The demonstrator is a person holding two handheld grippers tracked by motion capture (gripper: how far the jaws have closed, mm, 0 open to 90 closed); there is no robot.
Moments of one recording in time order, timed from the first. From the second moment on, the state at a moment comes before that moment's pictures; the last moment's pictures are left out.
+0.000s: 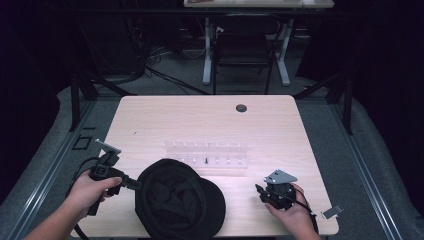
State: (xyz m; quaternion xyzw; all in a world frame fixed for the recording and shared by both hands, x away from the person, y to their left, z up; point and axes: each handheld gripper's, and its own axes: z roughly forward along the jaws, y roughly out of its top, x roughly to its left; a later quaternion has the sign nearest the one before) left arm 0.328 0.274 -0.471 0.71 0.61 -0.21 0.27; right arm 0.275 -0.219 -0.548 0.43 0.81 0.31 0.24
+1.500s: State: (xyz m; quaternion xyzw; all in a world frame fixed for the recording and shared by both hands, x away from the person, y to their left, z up) left arm 0.320 0.274 -0.407 0.65 0.57 -0.29 0.41; right arm 0.275 -0.221 -0.547 0.43 0.81 0.32 0.24
